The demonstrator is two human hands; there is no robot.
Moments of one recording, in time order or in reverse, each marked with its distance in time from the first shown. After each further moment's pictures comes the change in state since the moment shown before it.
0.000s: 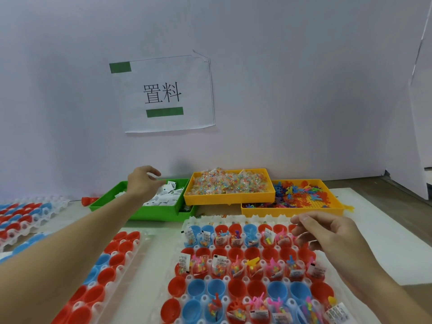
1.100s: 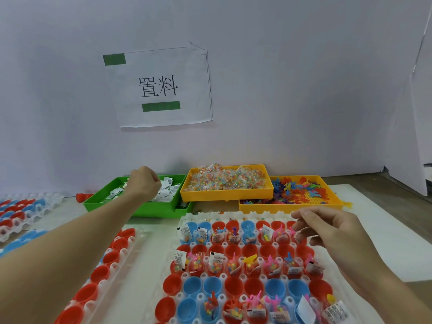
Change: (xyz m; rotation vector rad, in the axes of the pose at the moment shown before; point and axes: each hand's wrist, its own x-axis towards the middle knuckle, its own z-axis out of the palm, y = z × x) left_hand 0.007 -0.008 0.014 0.364 -0.031 0.049; right_hand 0.002 0.001 -0.004 0.014 -0.003 -0.050
